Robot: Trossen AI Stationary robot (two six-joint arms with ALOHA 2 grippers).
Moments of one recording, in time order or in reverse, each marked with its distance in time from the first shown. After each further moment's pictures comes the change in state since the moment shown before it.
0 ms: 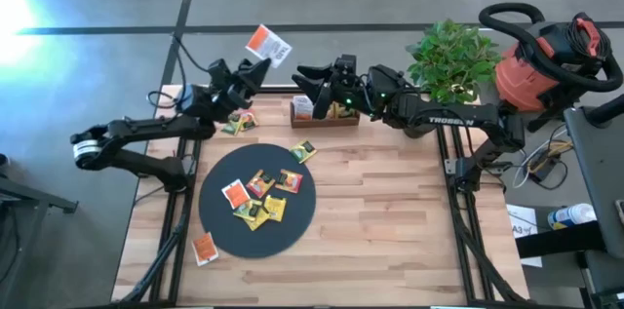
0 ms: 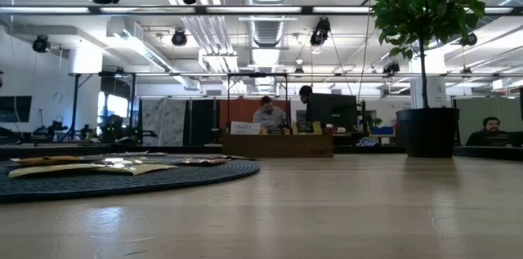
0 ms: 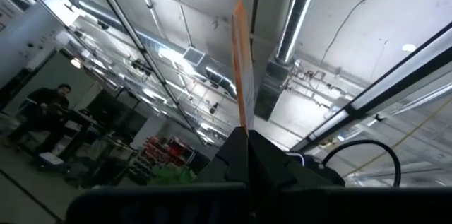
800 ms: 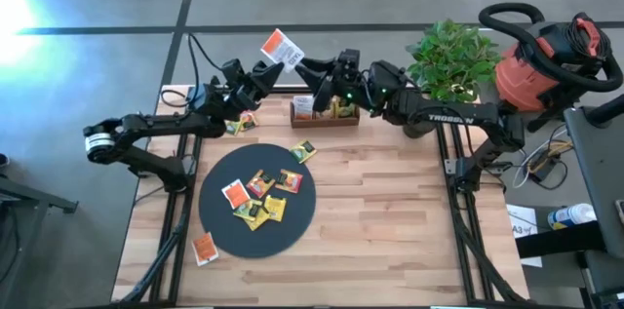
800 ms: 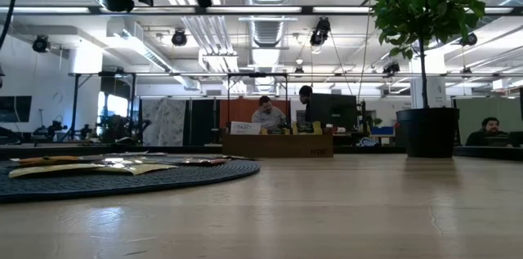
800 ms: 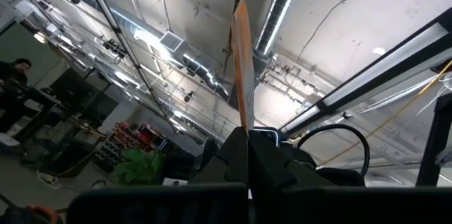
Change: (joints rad) left arm -0.001 0.114 0.037 0.094 0.083 -0.101; right arm -0.027 0.000 0.000 0.022 0.031 -0.039
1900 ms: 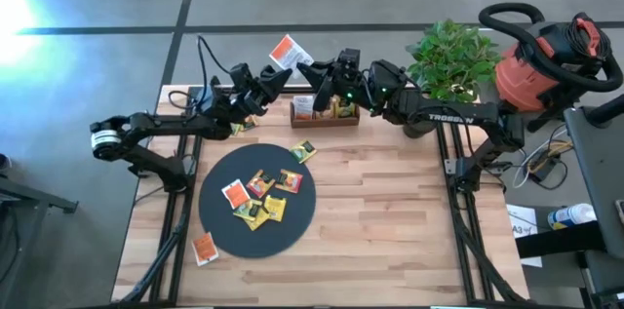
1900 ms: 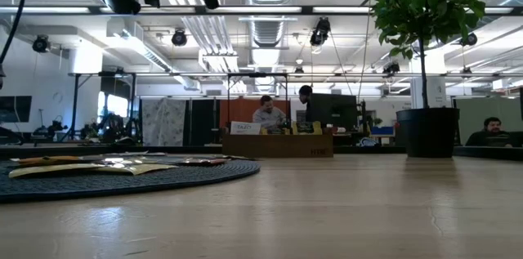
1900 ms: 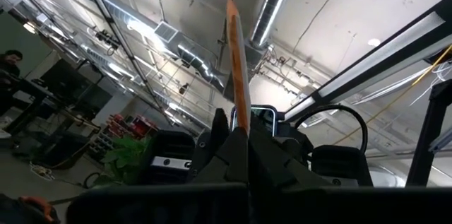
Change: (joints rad) left arm -0.043 0.056 0.016 0.031 0.005 0.014; right arm -0.007 0.000 0.000 0.000 -0.005 -0.008
